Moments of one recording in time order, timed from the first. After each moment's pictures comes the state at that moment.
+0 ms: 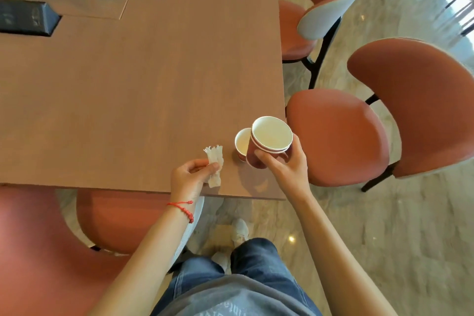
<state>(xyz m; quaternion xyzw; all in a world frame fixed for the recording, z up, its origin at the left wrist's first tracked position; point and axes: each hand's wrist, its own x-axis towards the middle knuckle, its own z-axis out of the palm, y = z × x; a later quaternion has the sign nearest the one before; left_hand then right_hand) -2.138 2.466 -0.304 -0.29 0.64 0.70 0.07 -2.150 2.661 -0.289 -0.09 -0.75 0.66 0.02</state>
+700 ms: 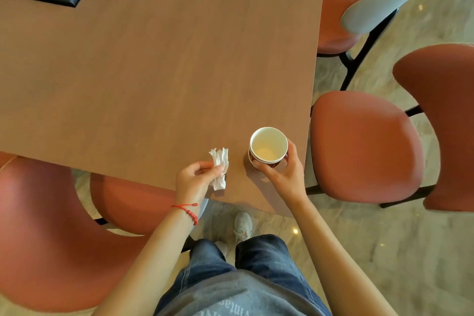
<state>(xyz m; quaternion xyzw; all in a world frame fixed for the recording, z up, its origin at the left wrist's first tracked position) -2.155 2.473 -0.322 -0.36 0.64 0.68 0.06 -2.196 2.659 -0.347 -0.05 -0.81 0.58 -0.07</state>
